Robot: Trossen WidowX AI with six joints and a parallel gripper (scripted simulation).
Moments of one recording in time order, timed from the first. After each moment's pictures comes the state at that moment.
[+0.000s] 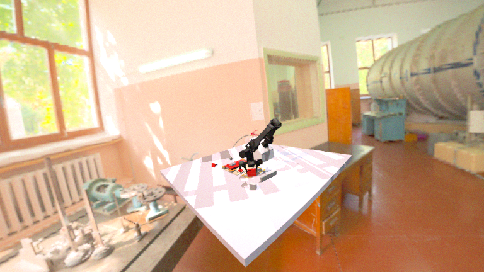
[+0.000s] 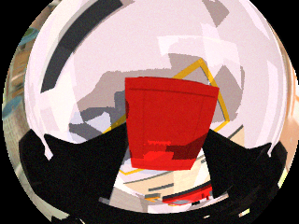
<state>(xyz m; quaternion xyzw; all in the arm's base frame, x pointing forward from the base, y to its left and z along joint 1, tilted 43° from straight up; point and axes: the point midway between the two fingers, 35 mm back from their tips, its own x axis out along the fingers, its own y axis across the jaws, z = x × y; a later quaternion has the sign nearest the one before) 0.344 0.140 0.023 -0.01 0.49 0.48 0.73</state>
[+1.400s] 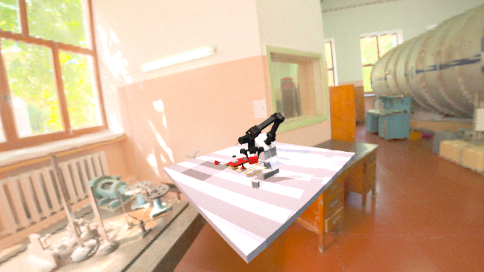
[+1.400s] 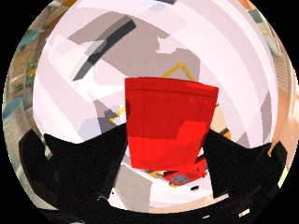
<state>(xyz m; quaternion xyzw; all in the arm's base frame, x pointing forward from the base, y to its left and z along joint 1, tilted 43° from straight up) 0.338 0.080 0.082 -0.01 0.50 0.48 0.73</state>
